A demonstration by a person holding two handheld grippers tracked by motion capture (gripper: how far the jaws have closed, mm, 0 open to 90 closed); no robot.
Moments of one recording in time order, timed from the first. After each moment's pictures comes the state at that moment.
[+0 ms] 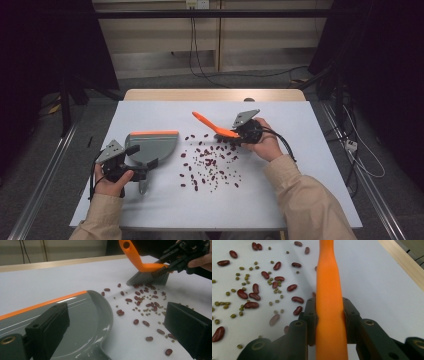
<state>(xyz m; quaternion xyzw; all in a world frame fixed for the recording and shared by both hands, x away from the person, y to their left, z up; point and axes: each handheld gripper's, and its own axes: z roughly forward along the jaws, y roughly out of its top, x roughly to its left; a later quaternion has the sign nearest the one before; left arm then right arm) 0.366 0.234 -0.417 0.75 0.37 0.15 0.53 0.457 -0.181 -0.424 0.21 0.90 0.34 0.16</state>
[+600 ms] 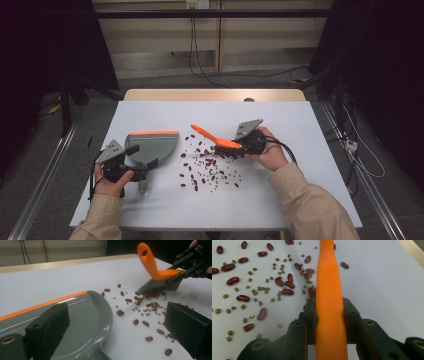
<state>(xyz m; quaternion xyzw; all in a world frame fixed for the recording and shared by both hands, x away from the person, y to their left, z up) 0.365 0.233 -0.417 0.75 0.37 0.15 0.53 0.422 -0.182 -0.421 0.18 0.91 0.35 0.14</state>
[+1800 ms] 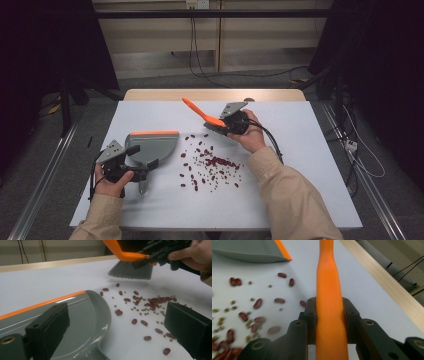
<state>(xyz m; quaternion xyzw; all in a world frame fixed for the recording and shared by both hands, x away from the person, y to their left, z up) 0.365 0.232 -0.417 0.75 0.37 0.15 0.54 0.492 -0.141 -0.419 0.23 0.87 0.38 0.21</state>
